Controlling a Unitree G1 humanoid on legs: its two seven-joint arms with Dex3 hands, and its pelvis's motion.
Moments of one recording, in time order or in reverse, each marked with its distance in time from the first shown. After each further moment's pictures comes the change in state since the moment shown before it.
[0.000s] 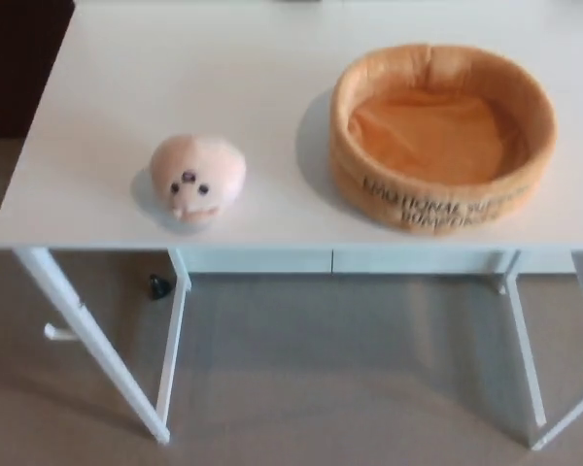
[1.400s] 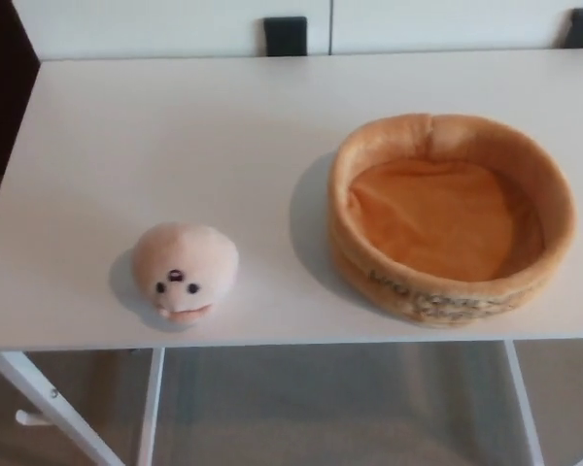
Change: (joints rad) left_arm -0.011 -0.007 -0.042 -0.010 0.018 -0.031 0.006; right_arm -0.007 0.003 0.029 0.005 -0.024 0.000 -0.019
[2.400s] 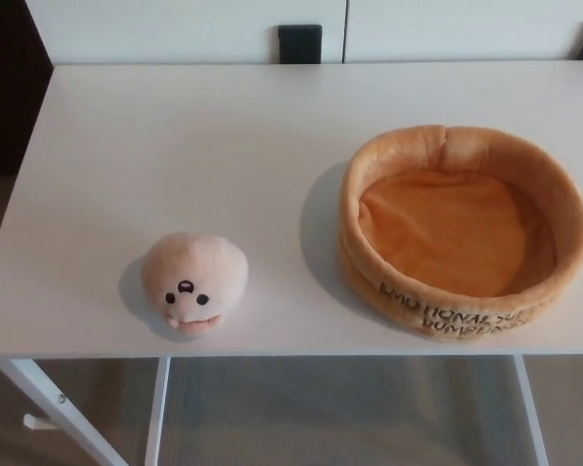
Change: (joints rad) left_arm 0.045 0.004 -0.041 -0.082 0.023 -0.054 0.062; right_arm 0.003 0.006 0.011 0.003 -0.011 0.000 -0.002
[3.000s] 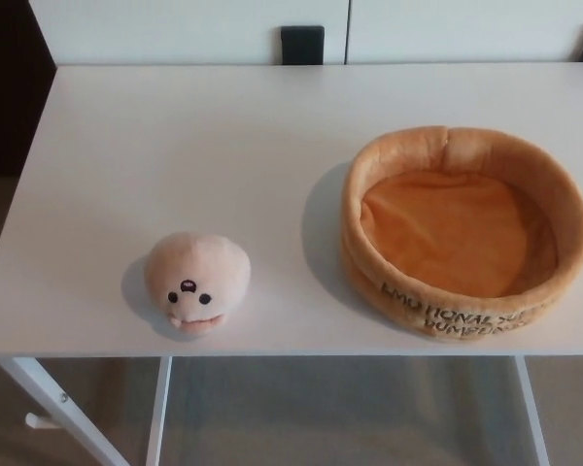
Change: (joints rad) left_arm 0.462 0.048 0.143 -0.735 -0.027 -0.060 -0.039; right_arm 0.000 0.001 -0.002 0.001 0.000 0.001 0.001
